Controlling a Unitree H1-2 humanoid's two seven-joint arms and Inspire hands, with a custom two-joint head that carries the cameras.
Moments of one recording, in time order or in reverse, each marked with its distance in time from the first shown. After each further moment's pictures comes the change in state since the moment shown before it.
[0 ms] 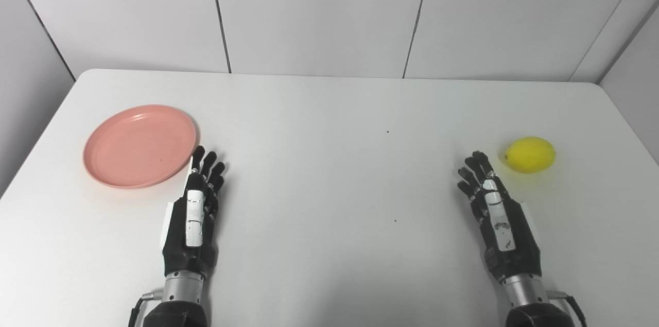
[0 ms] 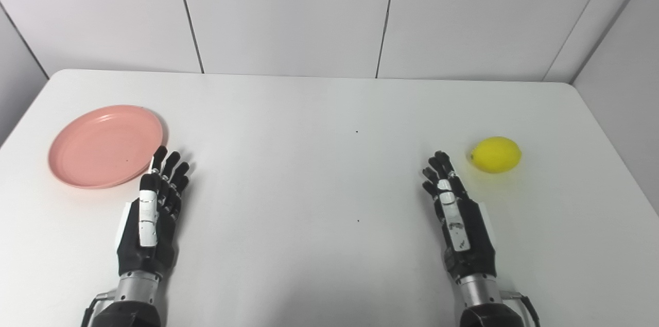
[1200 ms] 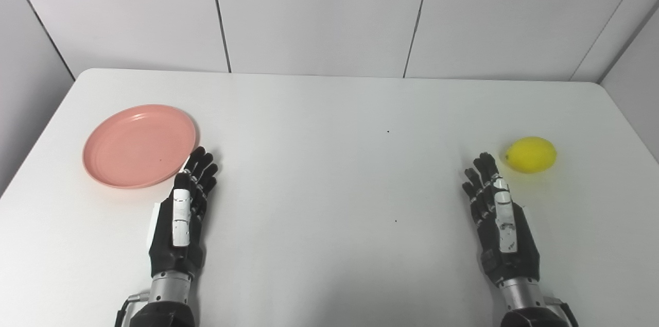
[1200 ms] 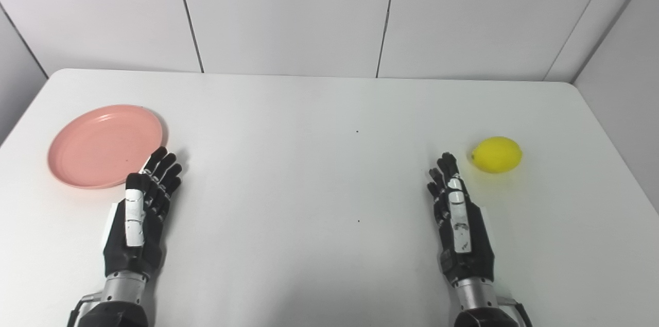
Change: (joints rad) left arm 0.002 0.011 0.044 -0.027 0.002 0.041 -0.011; right arm 0.015 0.046 -0.011 -0.028 0.076 0.033 -0.021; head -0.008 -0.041
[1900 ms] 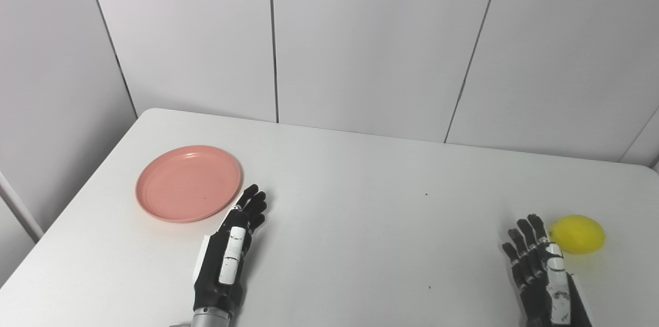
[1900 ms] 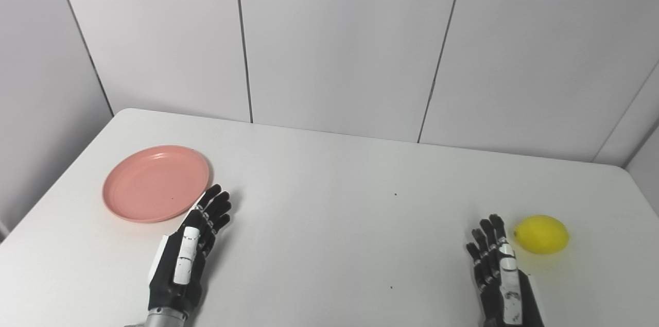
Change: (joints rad) left arm -0.030 -0.034 -0.054 0.084 0.047 -0.131 0.014; right arm -0.051 -0.070 -0.053 0.108 0.092 -0.039 0.109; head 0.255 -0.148
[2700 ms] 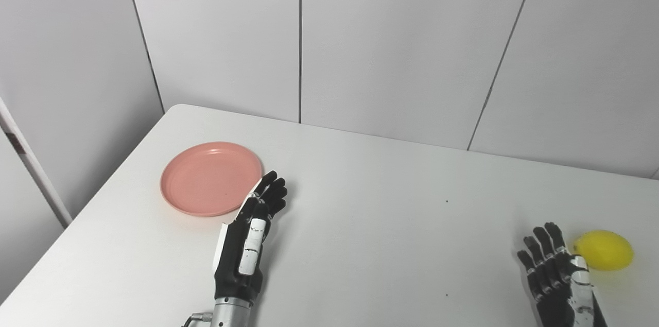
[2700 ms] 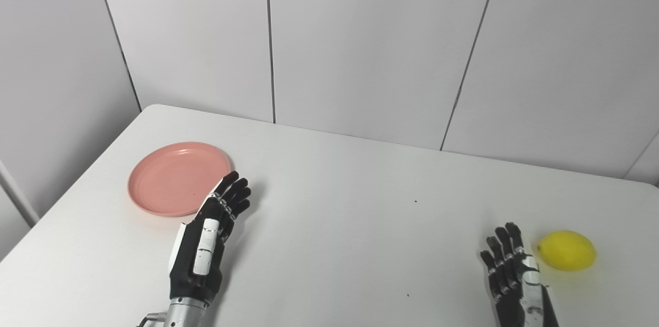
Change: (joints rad) left arm -0.018 -0.033 0.015 0.036 0.006 -0.132 0.014; right arm -0.001 -0.007 0.006 0.003 0.017 0.000 0.043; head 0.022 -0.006
